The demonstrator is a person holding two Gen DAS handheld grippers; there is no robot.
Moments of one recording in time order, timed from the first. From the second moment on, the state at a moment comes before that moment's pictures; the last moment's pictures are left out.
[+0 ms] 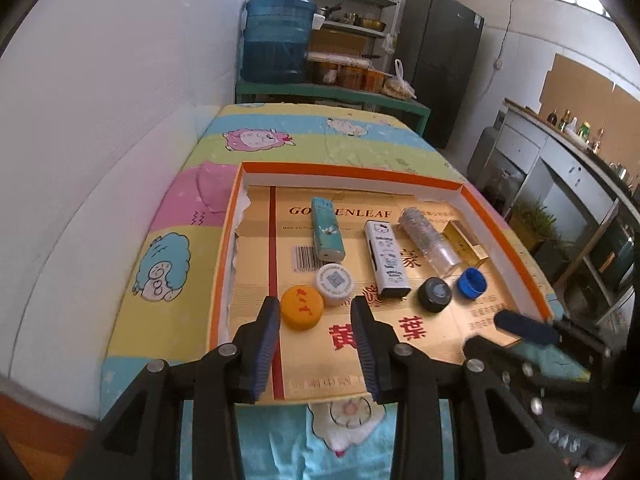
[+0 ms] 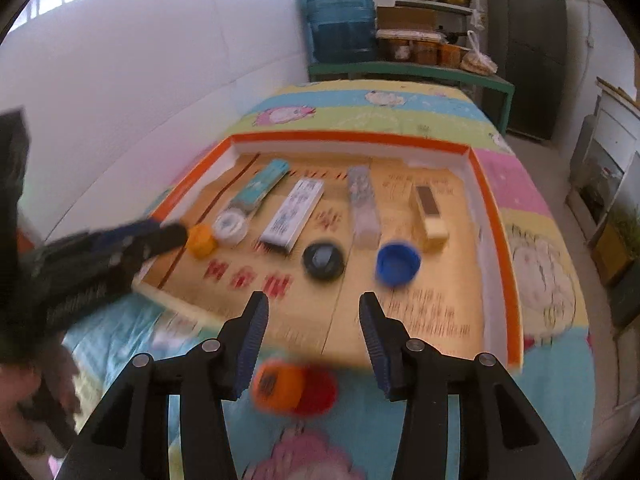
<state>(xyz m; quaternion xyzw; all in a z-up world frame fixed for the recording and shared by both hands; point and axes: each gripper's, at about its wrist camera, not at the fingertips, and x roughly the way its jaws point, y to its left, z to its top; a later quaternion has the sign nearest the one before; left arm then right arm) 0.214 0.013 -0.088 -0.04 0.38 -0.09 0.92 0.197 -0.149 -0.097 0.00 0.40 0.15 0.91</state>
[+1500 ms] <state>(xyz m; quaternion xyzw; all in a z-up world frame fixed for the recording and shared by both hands) 0.146 -0.047 -0.096 -0.03 0.39 -0.21 0.89 0.144 -0.189 -0.114 0.01 0.43 0.17 0.89</state>
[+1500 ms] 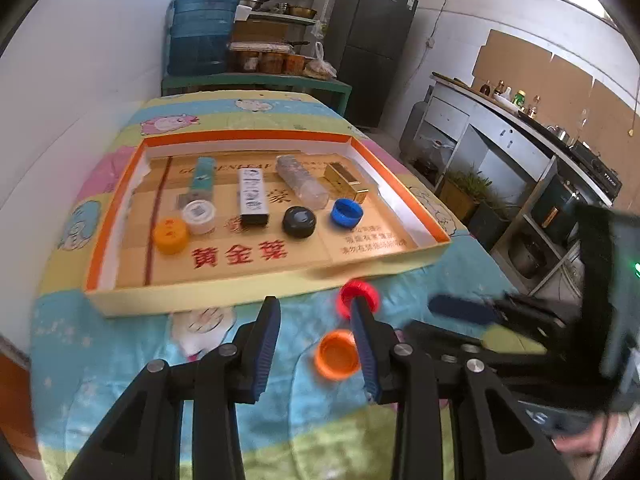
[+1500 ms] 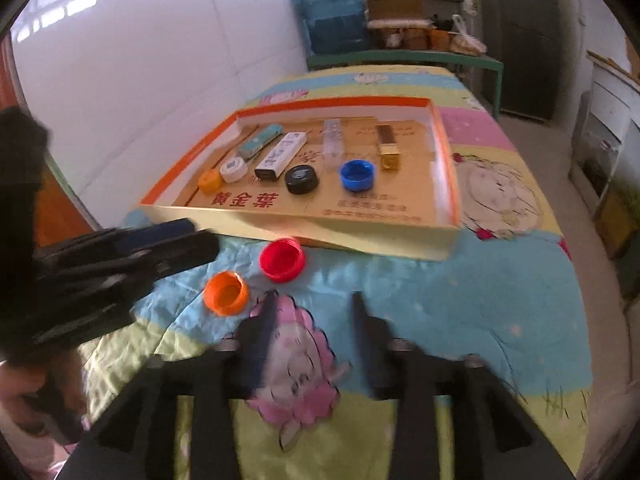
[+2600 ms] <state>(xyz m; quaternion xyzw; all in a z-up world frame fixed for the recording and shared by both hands) 0.140 -0.088 -0.126 0.04 0.42 -0.21 0.88 0.145 -0.207 -0.104 0.05 0.41 0.17 0.89</state>
